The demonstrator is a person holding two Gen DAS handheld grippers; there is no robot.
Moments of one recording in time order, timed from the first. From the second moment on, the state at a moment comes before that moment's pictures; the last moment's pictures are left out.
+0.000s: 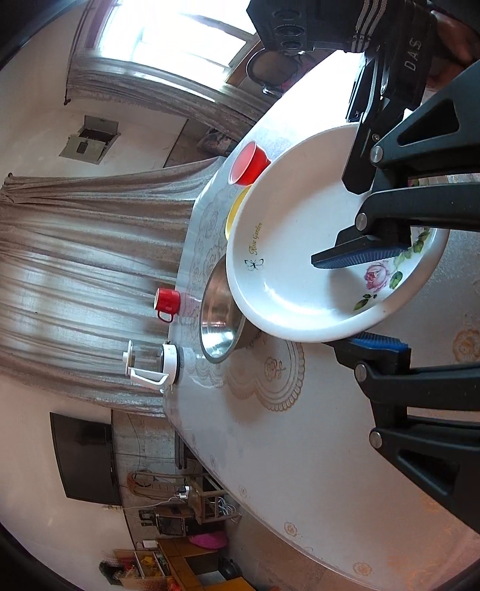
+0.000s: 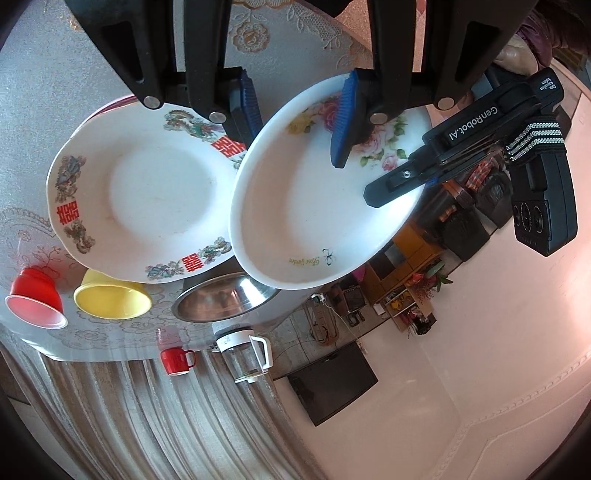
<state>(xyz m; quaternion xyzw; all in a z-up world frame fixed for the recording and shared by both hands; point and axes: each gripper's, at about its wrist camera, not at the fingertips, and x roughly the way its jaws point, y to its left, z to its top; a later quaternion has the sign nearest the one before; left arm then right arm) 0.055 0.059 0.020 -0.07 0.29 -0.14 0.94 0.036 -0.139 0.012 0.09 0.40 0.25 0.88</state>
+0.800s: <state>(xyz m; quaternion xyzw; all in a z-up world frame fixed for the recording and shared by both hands) 0.122 -0.014 -0.018 -0.07 0.38 -0.20 0.90 0.071 -0.216 0.002 0.13 0.44 0.11 0.88</state>
